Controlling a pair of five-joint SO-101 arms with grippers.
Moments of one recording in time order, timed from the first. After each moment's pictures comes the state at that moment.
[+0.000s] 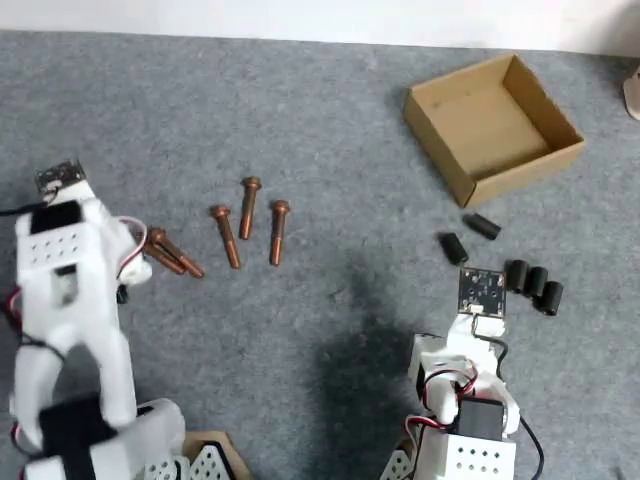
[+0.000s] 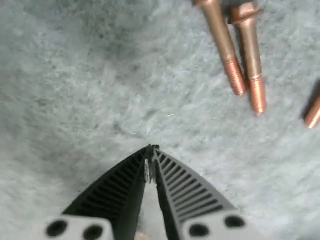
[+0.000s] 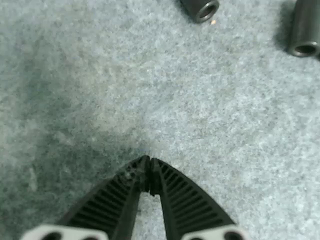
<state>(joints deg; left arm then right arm) -23.5 -13.8 30.2 78.8 22.1 4.1 -104.5 96.0 71.2 2.3</state>
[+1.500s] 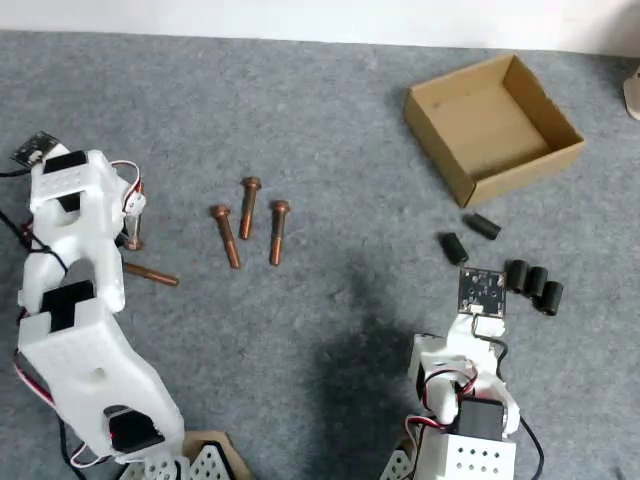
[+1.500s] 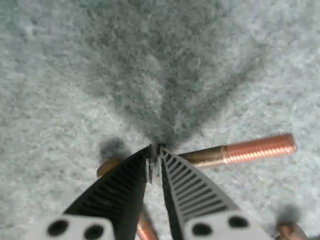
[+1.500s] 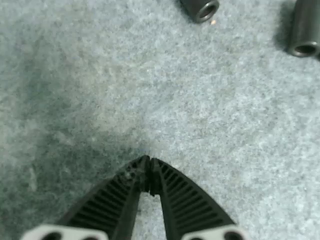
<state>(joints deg) -24.7 24.7 0.2 67.6 41.4 4.1 -104.5 96.0 71.2 2.3</state>
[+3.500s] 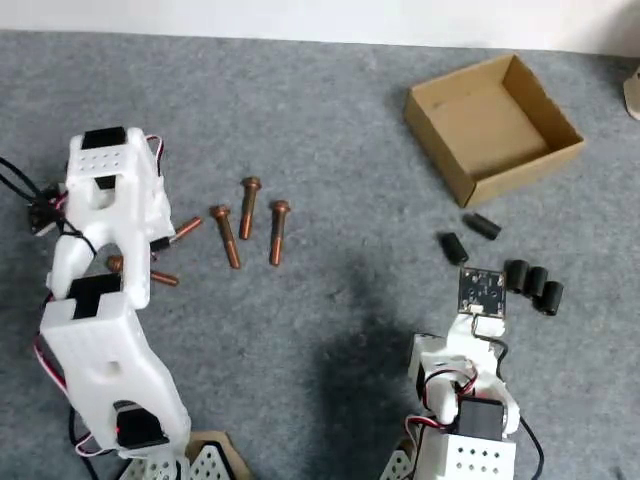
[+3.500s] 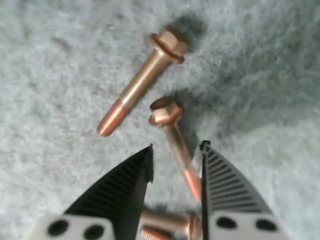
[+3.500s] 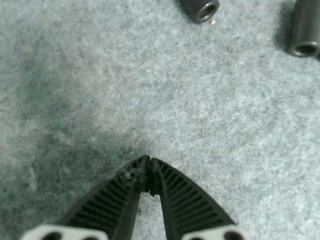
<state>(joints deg) -16.7 27.3 -8.3 81.1 109.5 4.1 -104.5 96.0 71.2 2.3</state>
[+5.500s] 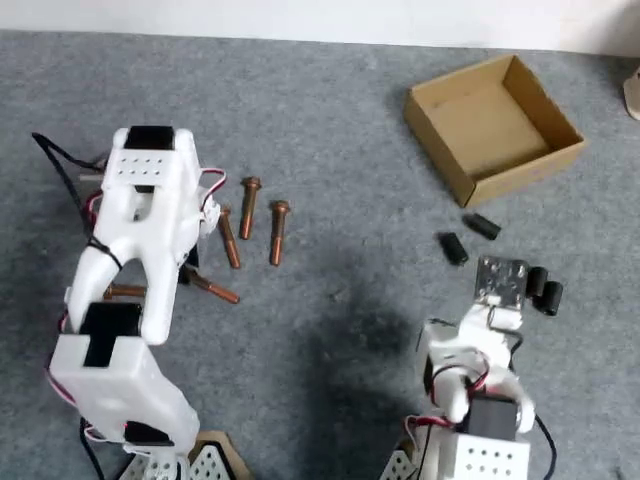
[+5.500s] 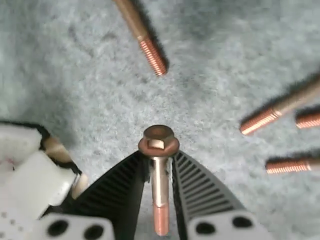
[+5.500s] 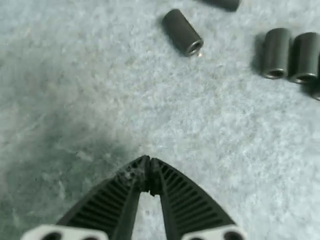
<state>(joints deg) -5.5 9.9 -1.0 99.8 65.5 4.4 -89.3 79.3 71.7 -0.9</state>
